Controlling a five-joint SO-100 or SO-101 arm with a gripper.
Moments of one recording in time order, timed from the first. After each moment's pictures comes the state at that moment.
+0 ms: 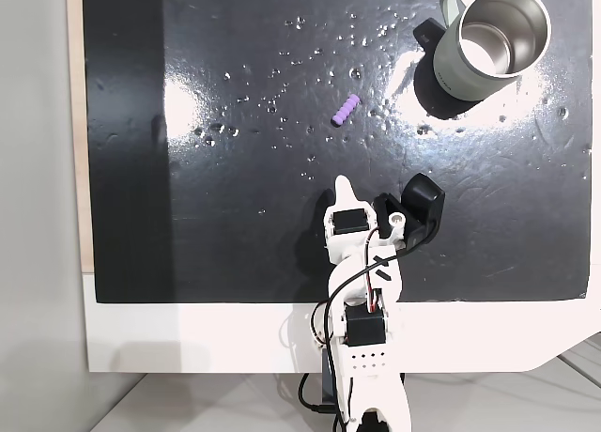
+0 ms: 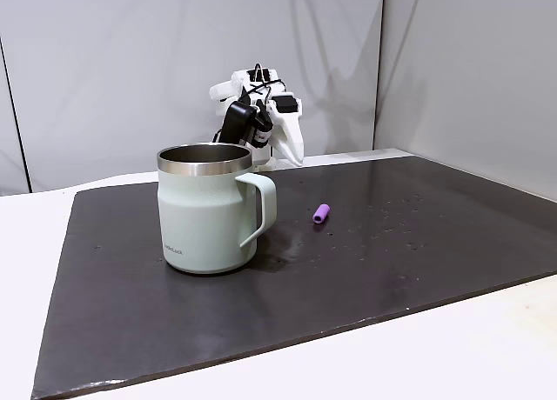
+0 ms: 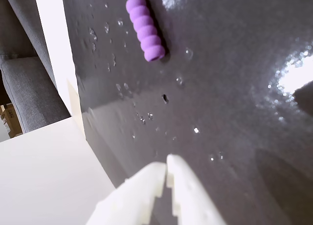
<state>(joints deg) -6.0 189.3 177.7 46.2 -1.5</state>
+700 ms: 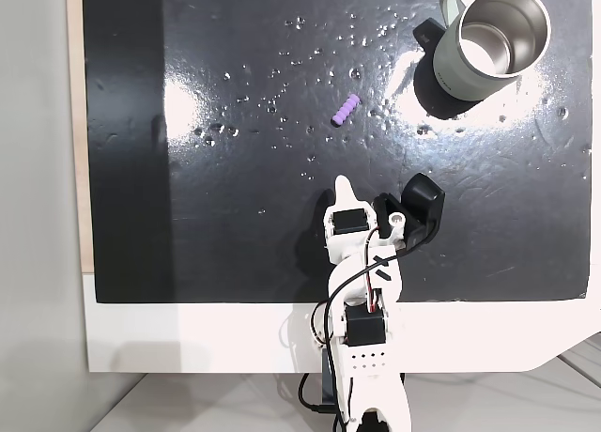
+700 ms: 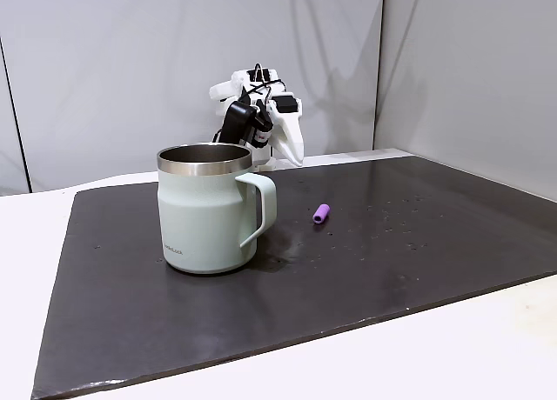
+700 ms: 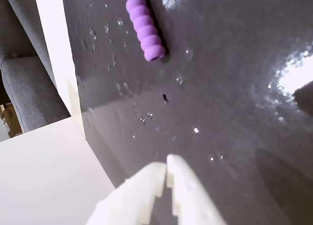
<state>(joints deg) -6.0 189.3 177.7 46.2 -1.6</state>
